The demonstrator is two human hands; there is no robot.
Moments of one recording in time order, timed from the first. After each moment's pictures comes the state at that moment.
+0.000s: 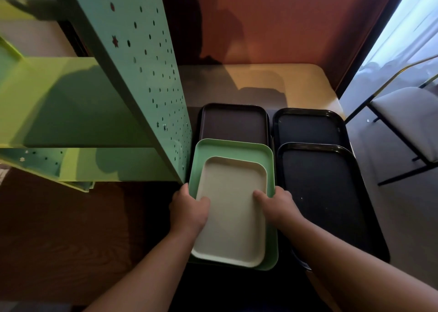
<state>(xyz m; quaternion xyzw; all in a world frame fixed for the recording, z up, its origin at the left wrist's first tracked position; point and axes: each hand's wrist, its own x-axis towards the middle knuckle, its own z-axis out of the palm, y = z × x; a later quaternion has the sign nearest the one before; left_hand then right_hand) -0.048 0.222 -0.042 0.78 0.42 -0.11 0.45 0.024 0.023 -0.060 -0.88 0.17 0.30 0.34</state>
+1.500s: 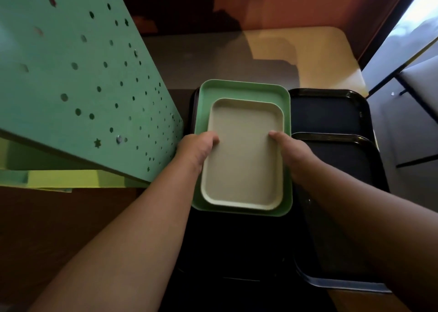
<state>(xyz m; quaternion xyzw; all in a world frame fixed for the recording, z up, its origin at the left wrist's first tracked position) 0.103 0.222 -0.020 0.67 0.46 -0.15 0.56 0.154 0.023 -0.050 -0.72 0.27 0.30 0.57</state>
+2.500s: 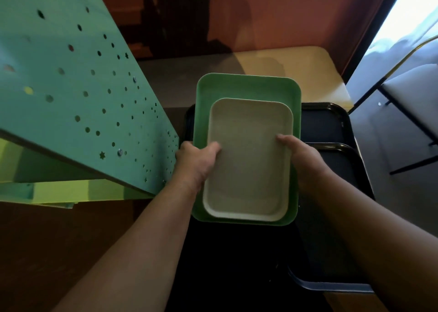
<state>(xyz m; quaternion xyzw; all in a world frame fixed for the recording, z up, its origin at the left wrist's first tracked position) 0.087 0.202 0.012 0.70 0.41 -0.10 0.57 0.142 -0.018 -0.008 -0.66 0.23 0.27 0.67</state>
